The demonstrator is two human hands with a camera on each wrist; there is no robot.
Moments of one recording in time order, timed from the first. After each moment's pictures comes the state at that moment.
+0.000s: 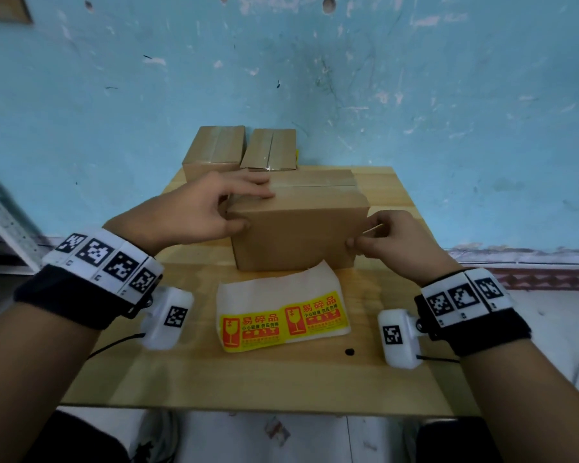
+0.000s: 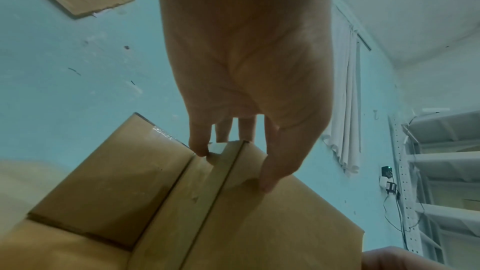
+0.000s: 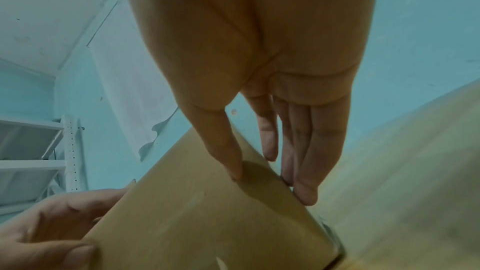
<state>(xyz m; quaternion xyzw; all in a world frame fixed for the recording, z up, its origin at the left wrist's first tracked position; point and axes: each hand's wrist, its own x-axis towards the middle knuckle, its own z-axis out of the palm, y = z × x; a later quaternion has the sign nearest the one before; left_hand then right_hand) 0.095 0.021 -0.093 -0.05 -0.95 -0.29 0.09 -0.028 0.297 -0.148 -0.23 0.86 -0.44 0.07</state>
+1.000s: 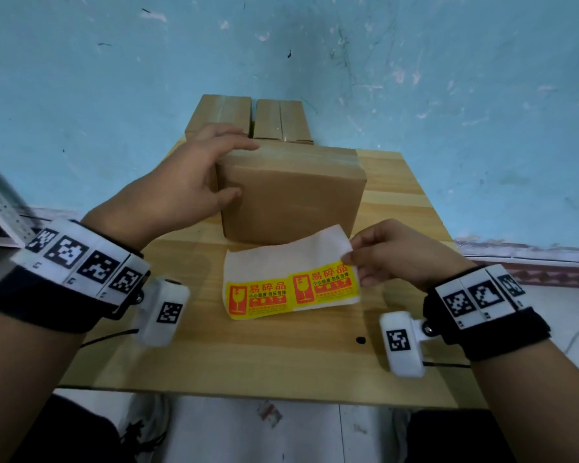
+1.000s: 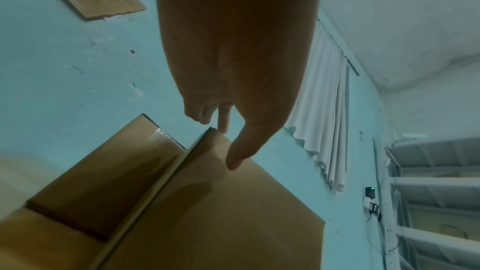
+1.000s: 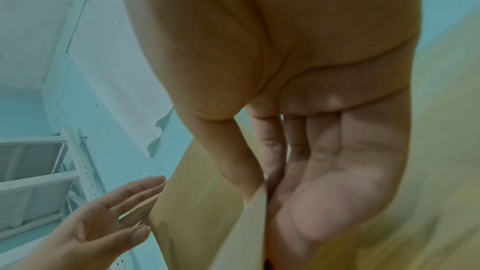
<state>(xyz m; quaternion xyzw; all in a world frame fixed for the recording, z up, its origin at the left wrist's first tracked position) 0.112 0.009 -0.109 0.01 -0.95 -0.21 0.22 -0.005 0.282 -0.154 -0.22 0.84 -0.41 0.29</state>
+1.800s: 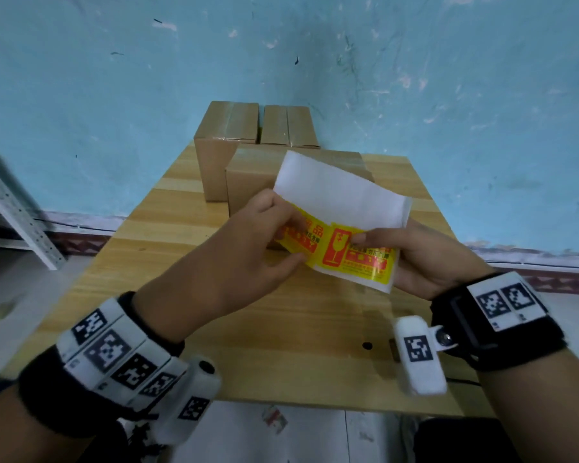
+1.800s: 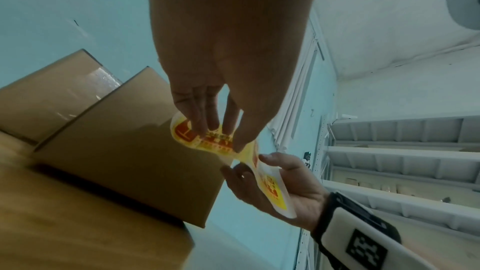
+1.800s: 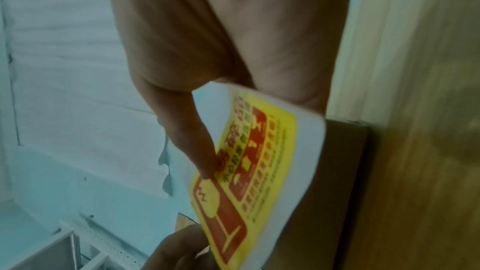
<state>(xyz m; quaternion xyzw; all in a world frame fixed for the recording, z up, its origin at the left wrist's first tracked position) 0.142 0.081 -0.142 -0.06 -0.94 -0.28 0.20 0.013 0.281 -0.140 -0.26 0.50 -0.70 0.43</state>
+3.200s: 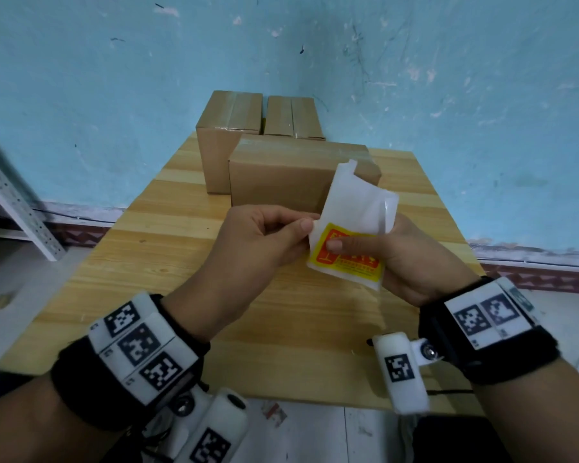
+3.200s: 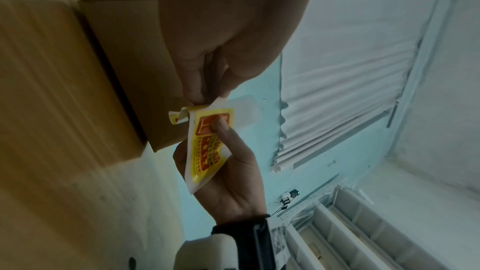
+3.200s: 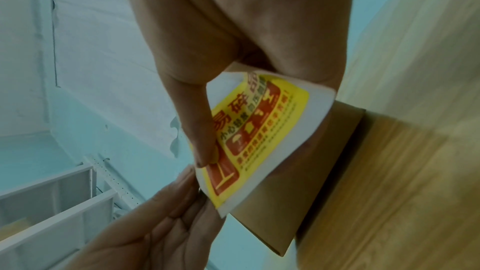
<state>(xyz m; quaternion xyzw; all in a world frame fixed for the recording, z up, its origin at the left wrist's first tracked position) 0.137 0.106 -0.154 0.09 -0.67 -0.71 0.18 0.028 0.263 -0.148 -0.25 0.59 -0.69 0.33</state>
